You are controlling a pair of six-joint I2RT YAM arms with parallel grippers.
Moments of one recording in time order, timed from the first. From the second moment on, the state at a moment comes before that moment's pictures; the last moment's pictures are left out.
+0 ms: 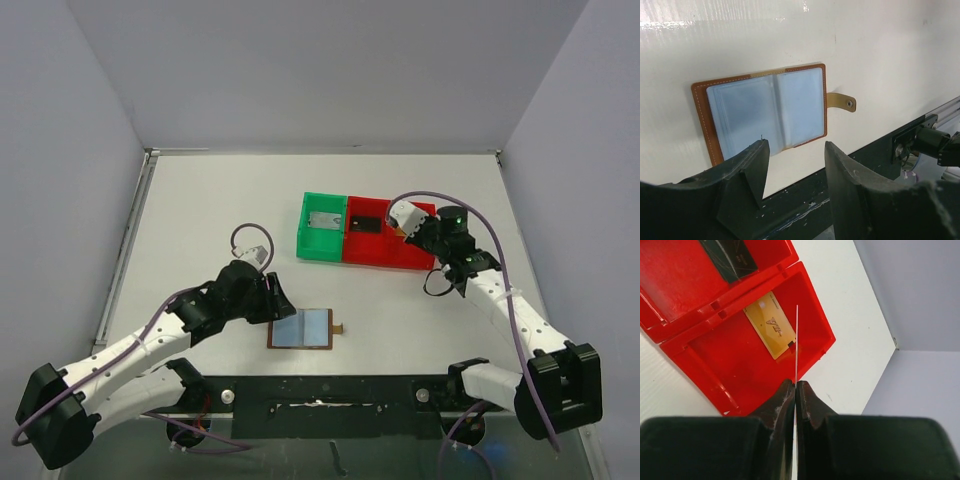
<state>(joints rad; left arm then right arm) -0.77 0.93 0.57 -0.40 0.06 -0.89 0.25 1.13 0.76 -0.17 -0.01 -0.85</state>
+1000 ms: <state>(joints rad) -0.55 0.89 0.56 -0.40 0.22 -0.82 0.19 1.54 0.93 -0.14 -0.11 -1.12</state>
